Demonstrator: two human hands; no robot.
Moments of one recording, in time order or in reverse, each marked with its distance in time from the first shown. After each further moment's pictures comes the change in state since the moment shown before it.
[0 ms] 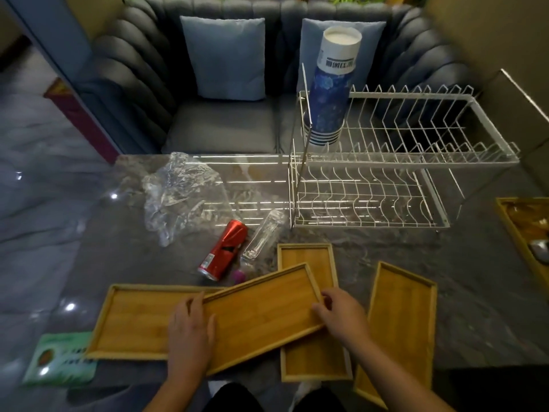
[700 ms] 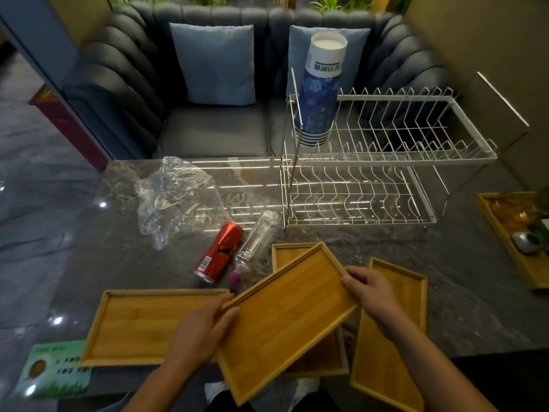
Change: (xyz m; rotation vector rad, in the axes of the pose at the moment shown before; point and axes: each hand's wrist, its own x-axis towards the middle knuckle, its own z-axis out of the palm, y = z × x) left_hand 0.016 0.017 -0.031 -0.332 -0.354 0.193; right_hand -0.012 0.009 -0.077 0.682 0.041 0.030
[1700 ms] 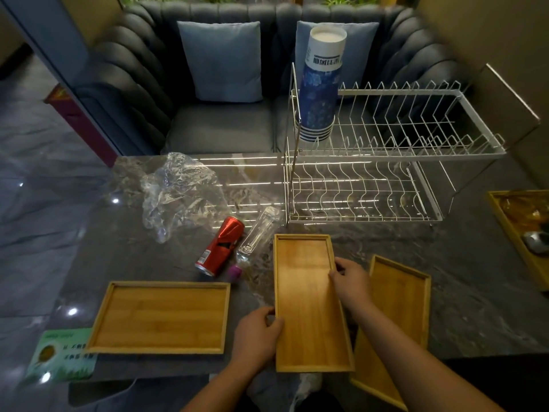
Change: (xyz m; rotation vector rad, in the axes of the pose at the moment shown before) left_hand -0.003 0.076 0.080 -0.166 -0.019 -0.257; right_hand 0.039 0.020 0.041 -0.364 0.134 -0.020
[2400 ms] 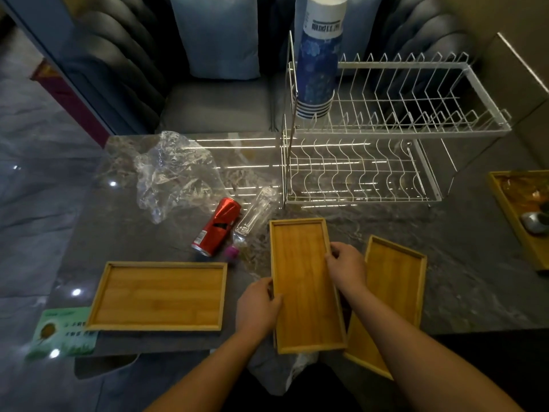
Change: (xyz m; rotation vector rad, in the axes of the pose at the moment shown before) left_hand 0.018 0.000 0.017 0.142 0.057 0.052; right_hand -0.001 0.006 0.008 -0.175 0.015 -0.017
